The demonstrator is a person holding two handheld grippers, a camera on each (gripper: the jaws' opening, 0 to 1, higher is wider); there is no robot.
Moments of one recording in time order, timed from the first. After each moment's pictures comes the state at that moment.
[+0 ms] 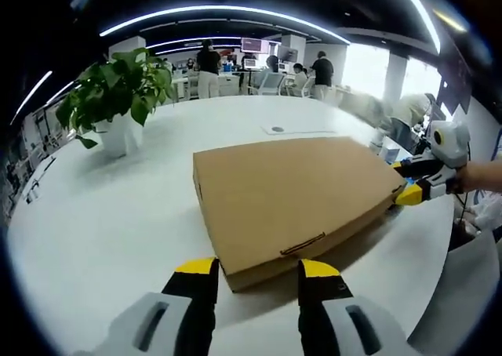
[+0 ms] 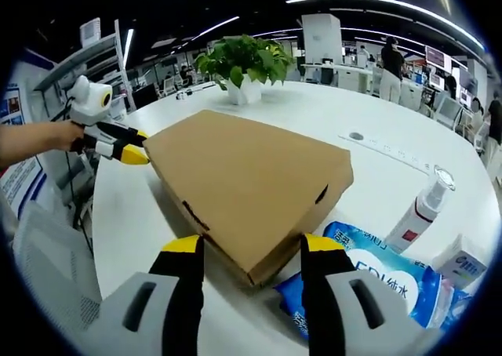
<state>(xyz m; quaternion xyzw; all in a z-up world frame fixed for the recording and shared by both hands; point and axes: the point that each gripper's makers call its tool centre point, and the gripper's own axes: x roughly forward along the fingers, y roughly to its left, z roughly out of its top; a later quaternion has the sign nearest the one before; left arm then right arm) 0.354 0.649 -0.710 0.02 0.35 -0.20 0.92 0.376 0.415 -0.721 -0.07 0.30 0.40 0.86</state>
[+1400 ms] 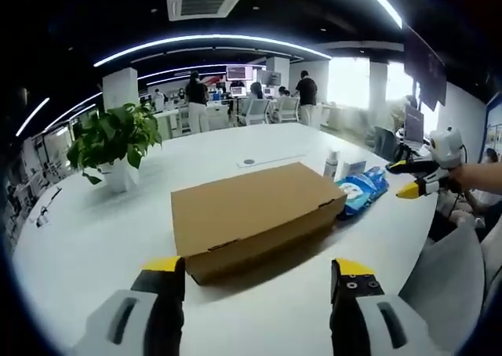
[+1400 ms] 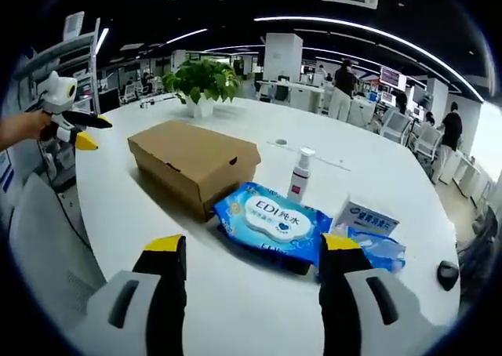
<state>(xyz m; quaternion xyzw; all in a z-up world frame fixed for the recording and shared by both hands) 0.275 0.599 -0.640 0.05 0.27 -0.21 0.94 0.300 0.264 -0.668 -0.10 0.25 0.26 0.93</state>
